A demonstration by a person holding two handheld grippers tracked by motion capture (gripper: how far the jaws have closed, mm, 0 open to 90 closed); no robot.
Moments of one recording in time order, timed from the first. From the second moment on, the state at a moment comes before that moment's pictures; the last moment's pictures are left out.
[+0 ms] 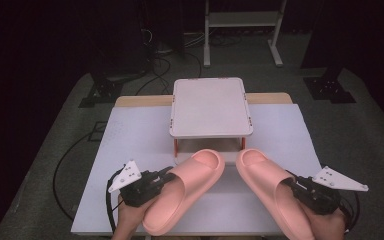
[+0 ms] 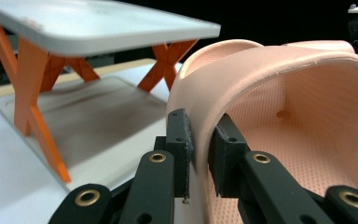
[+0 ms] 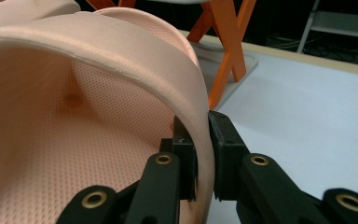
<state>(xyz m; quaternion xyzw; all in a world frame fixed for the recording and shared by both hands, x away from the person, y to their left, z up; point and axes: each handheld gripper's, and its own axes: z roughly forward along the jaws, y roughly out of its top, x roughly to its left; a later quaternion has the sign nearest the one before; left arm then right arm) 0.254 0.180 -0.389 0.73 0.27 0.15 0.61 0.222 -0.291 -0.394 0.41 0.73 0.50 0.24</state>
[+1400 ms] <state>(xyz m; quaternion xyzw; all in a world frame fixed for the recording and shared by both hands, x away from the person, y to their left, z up) 0.306 0.181 -0.323 0.72 0.26 0.16 0.63 0.273 -0.274 -0.325 0.38 0.72 0.52 0.25</state>
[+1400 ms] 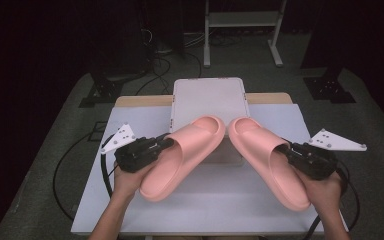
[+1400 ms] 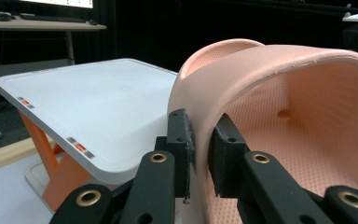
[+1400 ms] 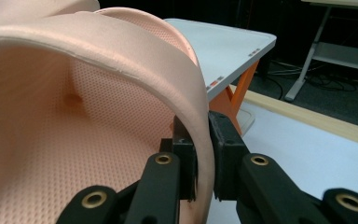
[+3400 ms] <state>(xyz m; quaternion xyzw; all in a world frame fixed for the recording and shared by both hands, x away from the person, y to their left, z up) 0.415 0.168 -0.289 0.72 0.33 0.18 0.58 0.377 -0.255 -0.284 0.41 0.73 0.49 0.26</state>
